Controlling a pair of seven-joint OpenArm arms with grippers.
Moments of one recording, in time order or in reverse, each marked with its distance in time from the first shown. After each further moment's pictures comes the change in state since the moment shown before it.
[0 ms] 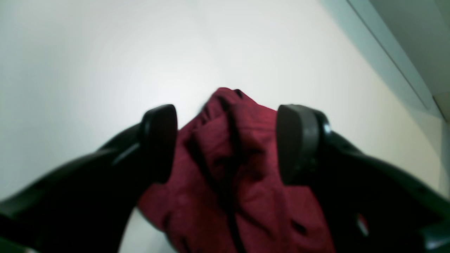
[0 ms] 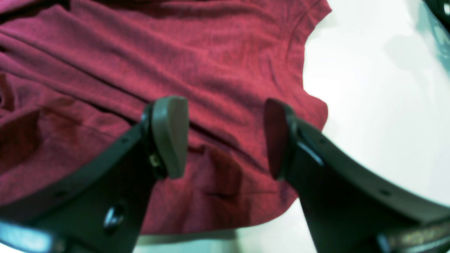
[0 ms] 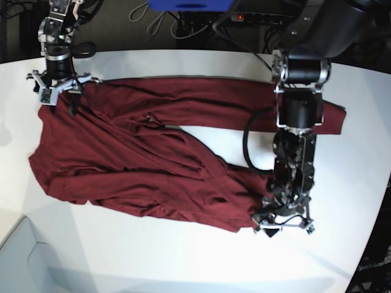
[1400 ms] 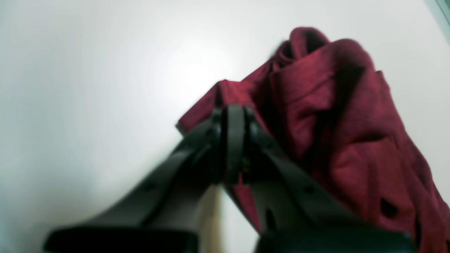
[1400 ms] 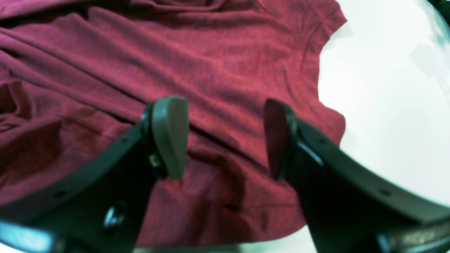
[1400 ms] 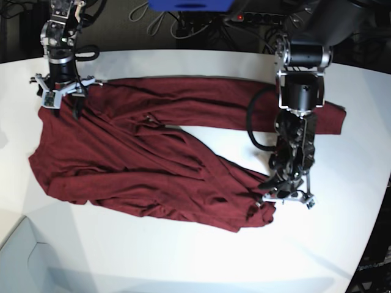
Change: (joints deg) left arm 3.8 -1.4 0.0 -5.0 -0.2 -0.3 -0.2; right arm 0.9 0.0 -1.5 -0.1 0.0 0.0 -0.1
